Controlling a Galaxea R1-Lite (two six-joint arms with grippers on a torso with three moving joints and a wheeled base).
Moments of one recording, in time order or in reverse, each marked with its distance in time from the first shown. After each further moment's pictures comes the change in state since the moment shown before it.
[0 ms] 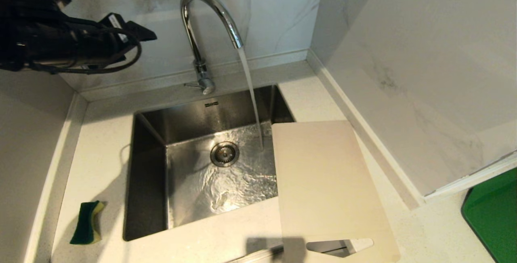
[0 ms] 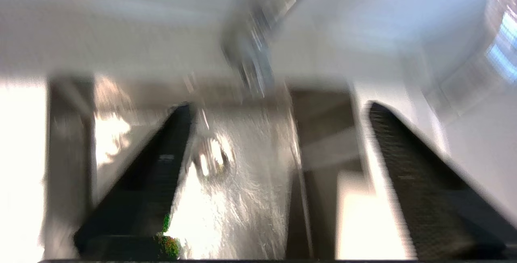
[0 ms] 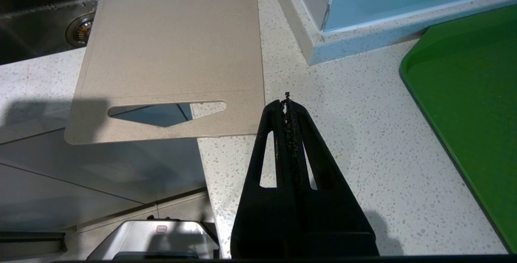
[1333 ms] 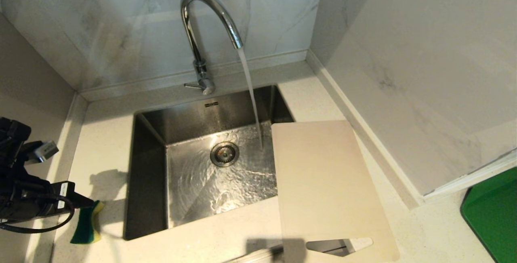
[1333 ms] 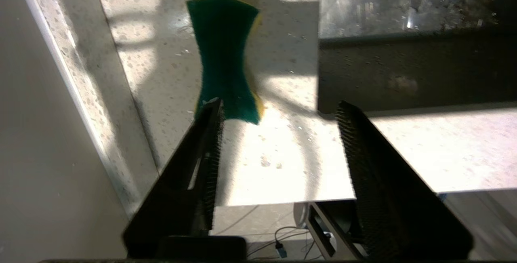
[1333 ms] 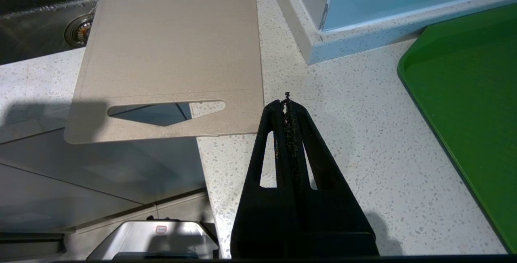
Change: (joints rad) left arm 0.356 -0.209 0.808 0.194 -0.142 0.268; right arm 0.000 0.000 0.000 0.000 -0.001 0.000
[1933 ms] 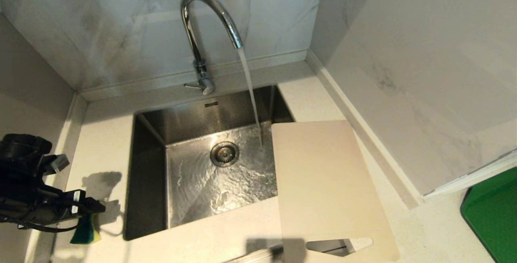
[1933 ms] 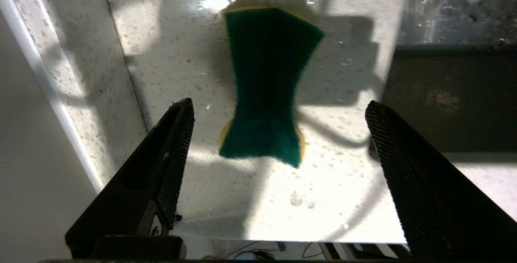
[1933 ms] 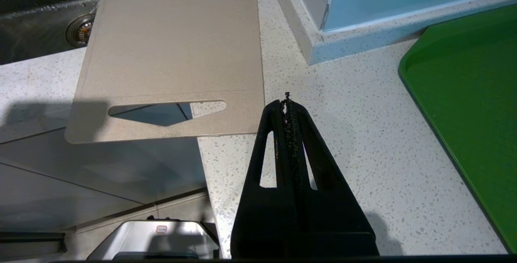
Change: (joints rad) left arm 0.079 0.166 0.061 -0.161 -0.001 0.020; right arm 0.000 0.000 0.000 0.000 0.001 0.000
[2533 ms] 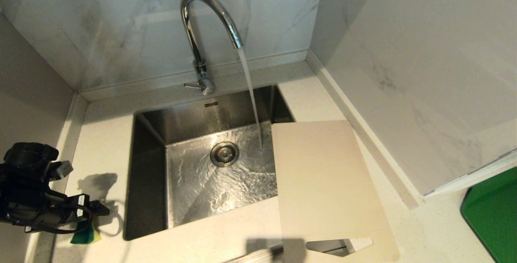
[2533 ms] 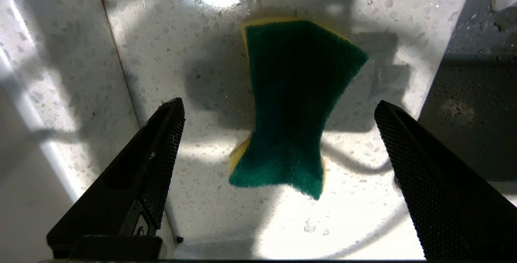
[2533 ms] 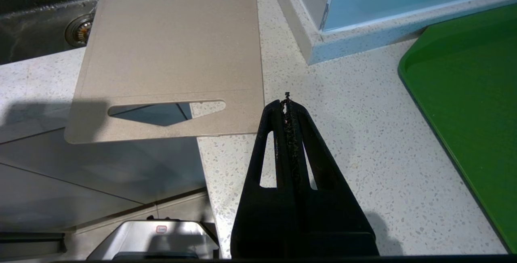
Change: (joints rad) left arm 0.028 0.074 0.038 -0.099 -0.007 0.005; right arm 0.000 0.000 0.000 0.000 0.000 0.000
